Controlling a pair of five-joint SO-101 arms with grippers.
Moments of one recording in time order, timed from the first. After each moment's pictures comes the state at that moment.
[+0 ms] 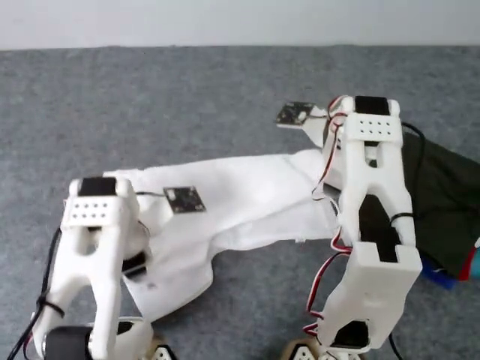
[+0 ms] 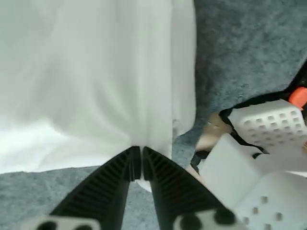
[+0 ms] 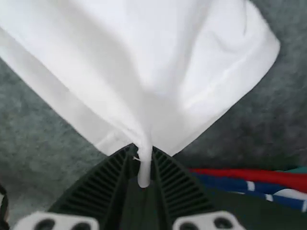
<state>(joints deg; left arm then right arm) -4.1 -21.5 43.1 98.7 -56.4 1.4 22.3 -17.0 94.9 63.6</state>
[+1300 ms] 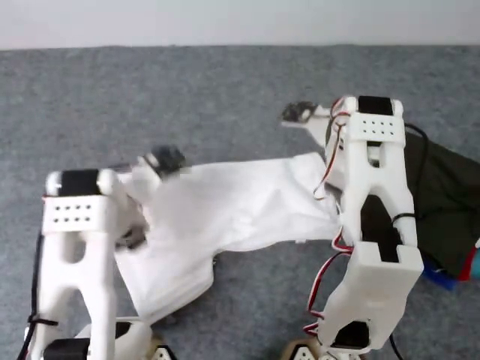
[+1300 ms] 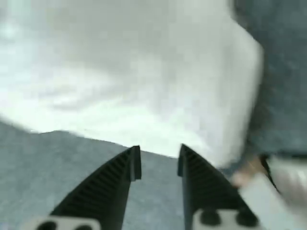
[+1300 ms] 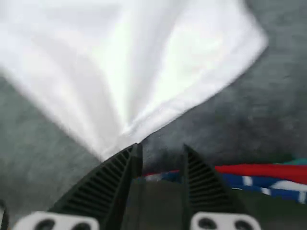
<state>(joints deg) -7.6 -24.3 28.8 93.5 -40.7 1.7 22.3 -17.0 90.6 58.0</state>
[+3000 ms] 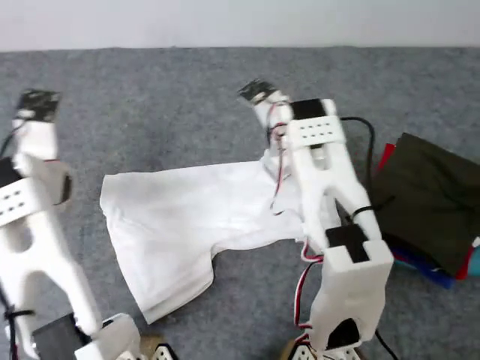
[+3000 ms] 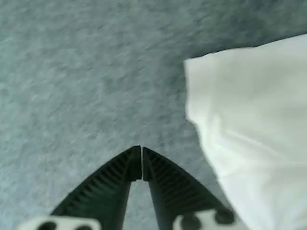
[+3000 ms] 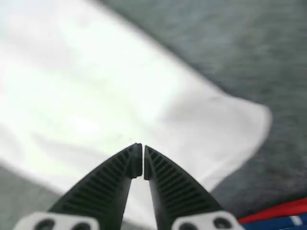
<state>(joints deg) -32.9 -15.1 14.7 83.3 -21.7 -16.3 22.5 -17.0 85.9 27.6</state>
